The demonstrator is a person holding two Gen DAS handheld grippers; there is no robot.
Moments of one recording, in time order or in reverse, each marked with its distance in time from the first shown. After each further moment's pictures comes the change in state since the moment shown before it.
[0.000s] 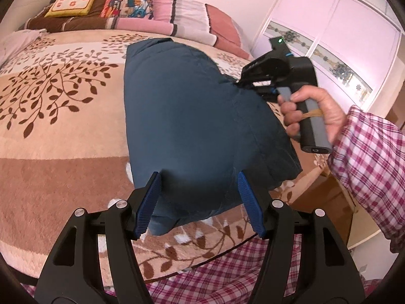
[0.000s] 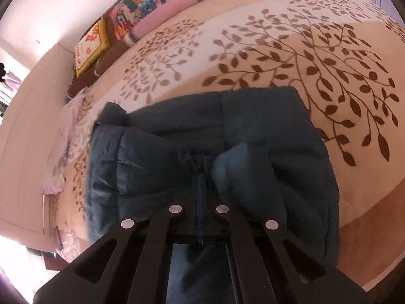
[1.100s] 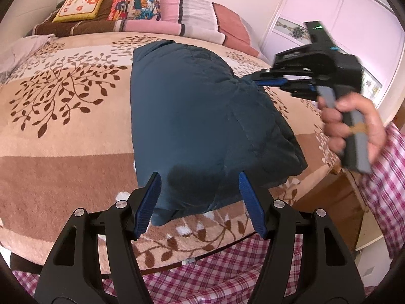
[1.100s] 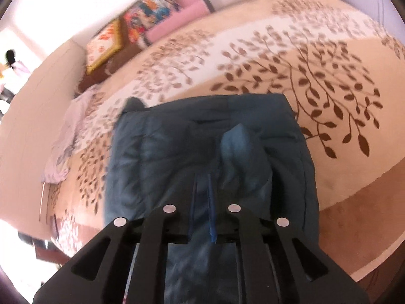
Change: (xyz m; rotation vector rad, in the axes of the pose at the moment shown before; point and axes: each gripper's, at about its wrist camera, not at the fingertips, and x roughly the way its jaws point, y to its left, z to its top) left arm -0.014 -0.017 -0.001 0.013 0.010 0.092; right arm -0.062 0.020 -0.032 -0.101 -0.070 0.012
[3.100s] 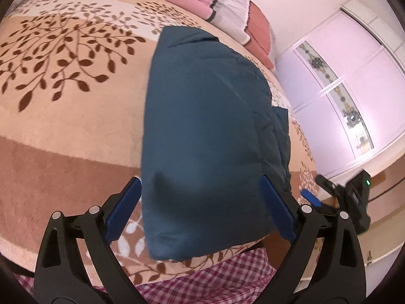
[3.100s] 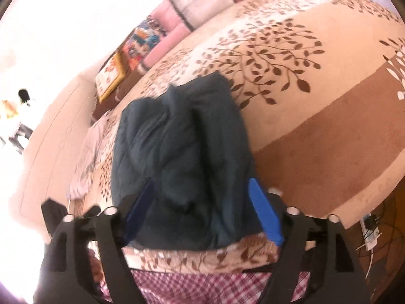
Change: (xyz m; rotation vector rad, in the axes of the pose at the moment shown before) left arm 0.045 0.063 0.055 -0.337 0.122 -0.157; right arm -0.079 -0.099 -0.086 0.218 -0.087 0.109
